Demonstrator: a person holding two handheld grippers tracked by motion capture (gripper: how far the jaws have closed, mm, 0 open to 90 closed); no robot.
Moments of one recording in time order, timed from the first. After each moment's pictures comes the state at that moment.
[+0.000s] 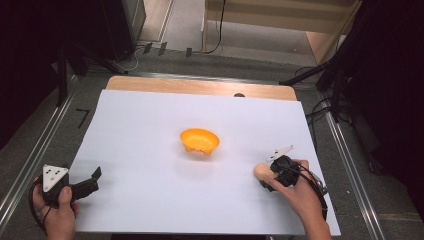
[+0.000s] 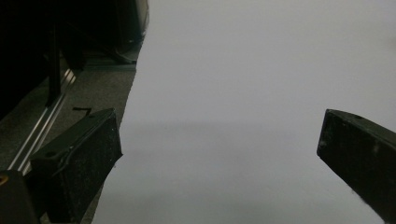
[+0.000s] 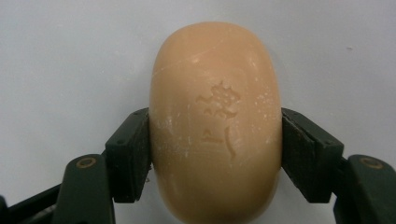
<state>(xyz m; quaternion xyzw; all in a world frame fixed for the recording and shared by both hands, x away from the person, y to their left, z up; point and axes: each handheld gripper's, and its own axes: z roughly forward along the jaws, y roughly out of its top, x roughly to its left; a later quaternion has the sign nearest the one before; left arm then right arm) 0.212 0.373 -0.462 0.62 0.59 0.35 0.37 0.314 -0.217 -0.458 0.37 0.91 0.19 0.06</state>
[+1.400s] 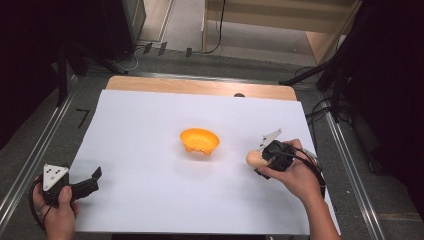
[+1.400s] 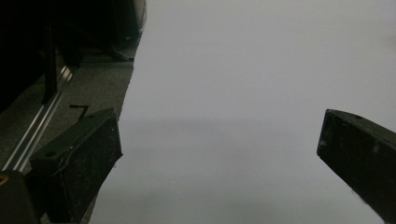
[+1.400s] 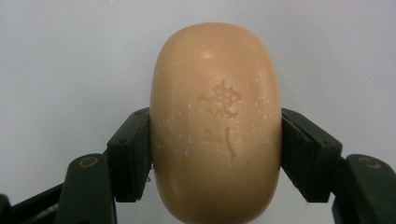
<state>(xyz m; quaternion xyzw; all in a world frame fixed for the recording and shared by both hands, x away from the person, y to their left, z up) 0.213 0.373 -0.462 0.62 0.59 0.35 0.38 0.339 -0.186 -0.408 0.25 0.95 0.18 0.09</state>
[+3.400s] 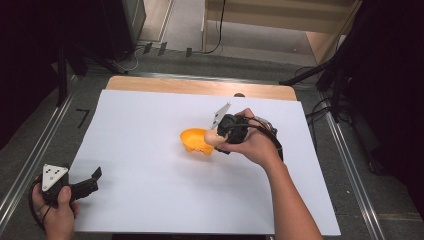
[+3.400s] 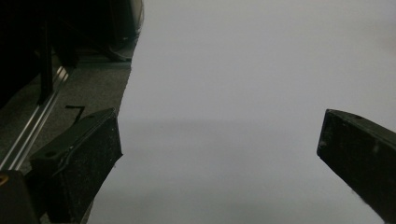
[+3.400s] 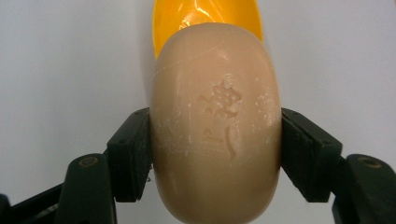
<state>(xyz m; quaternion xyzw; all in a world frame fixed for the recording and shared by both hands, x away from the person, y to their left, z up) 0.213 0.375 -0.462 0.62 0.59 0.34 0.38 0.396 -0.067 -0.374 0.10 0.97 0.21 0.09</state>
